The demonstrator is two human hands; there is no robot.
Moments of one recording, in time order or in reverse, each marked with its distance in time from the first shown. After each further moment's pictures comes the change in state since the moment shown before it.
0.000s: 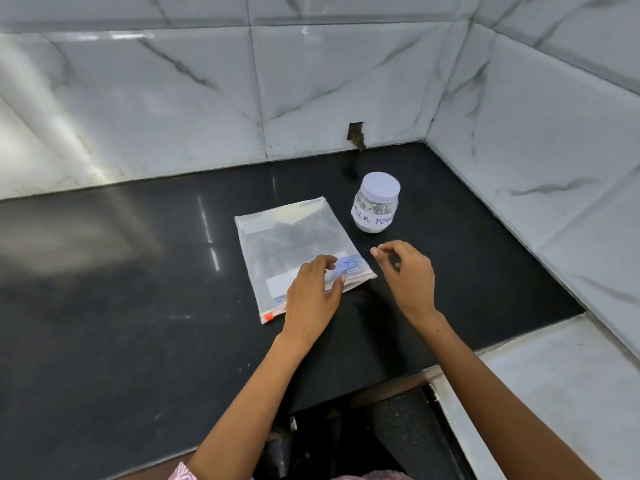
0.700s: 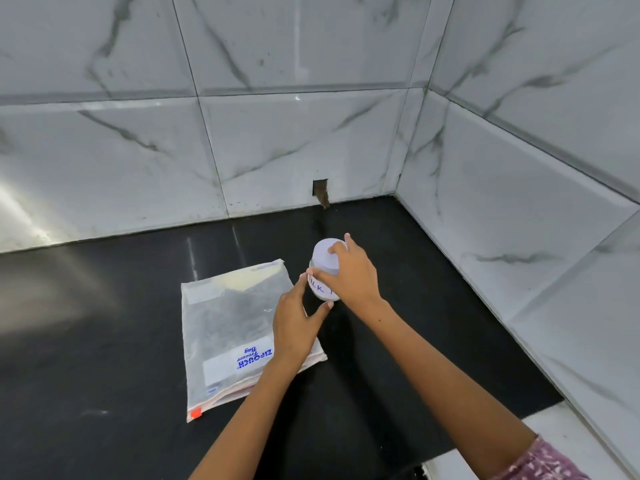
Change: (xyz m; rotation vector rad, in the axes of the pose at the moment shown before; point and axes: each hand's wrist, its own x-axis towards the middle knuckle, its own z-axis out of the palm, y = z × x) left_hand 0.104 0.043 0.070 -0.155 0.088 -0.164; right_hand 0.149 0.021 0.018 -0.209 -0.321 0.010
